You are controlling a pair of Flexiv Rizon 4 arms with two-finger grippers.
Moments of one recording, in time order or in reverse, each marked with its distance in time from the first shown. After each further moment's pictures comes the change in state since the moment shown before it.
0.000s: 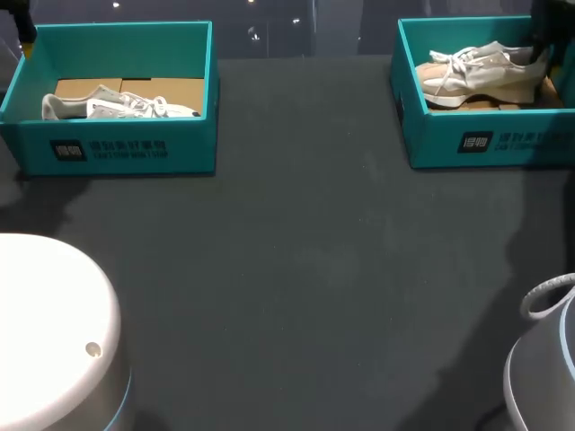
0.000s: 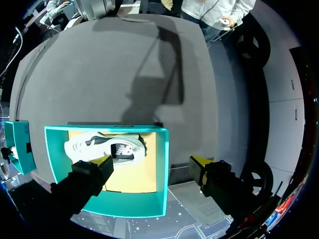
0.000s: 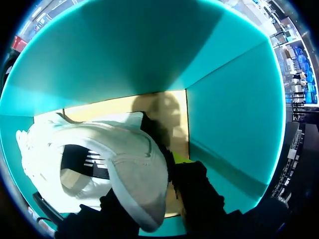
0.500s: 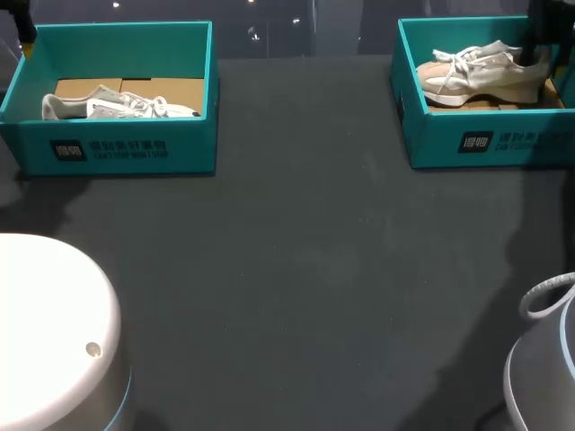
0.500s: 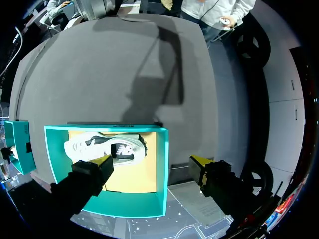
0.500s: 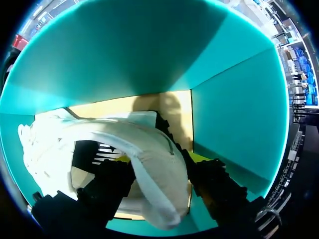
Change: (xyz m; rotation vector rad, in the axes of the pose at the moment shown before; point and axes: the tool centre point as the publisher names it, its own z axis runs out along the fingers) left arm 0.000 0.000 0.000 0.000 0.000 0.000; right arm 0.006 0.000 0.002 0.002 0.012 -0.012
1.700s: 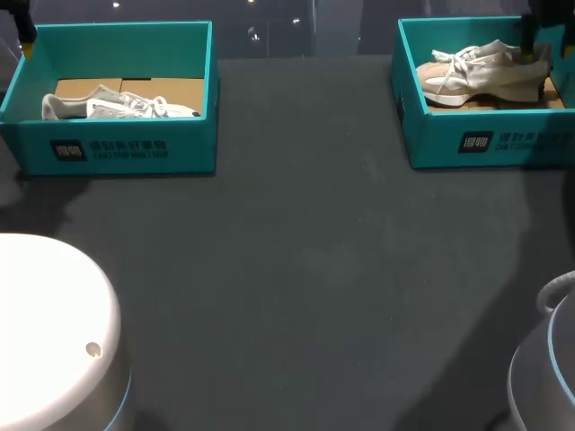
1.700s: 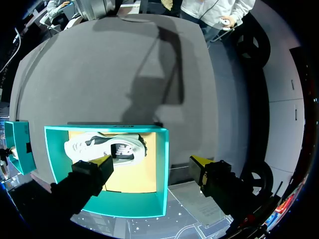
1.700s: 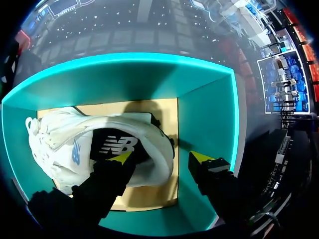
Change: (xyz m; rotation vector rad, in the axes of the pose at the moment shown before) left arm 0.000 0.000 0.000 0.000 0.000 0.000; right arm -0.004 0.001 -0.044 -0.038 -0.116 -0.038
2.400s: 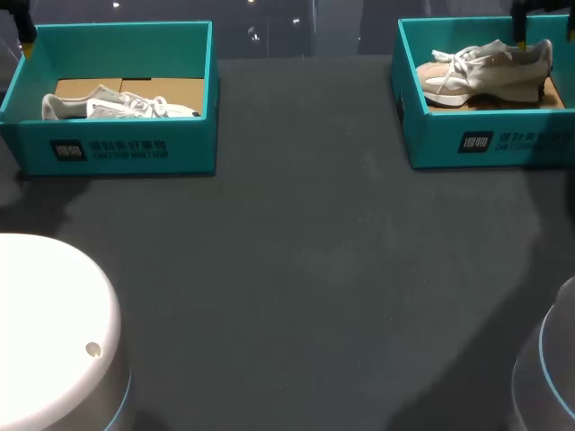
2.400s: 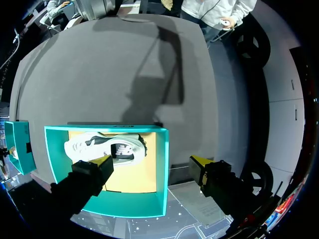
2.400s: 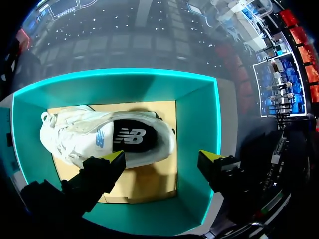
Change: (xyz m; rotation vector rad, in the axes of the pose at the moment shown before) left arm 0.000 0.000 0.000 0.000 0.000 0.000; right arm 0.009 -0.007 -0.043 -0.051 -0.041 -0.004
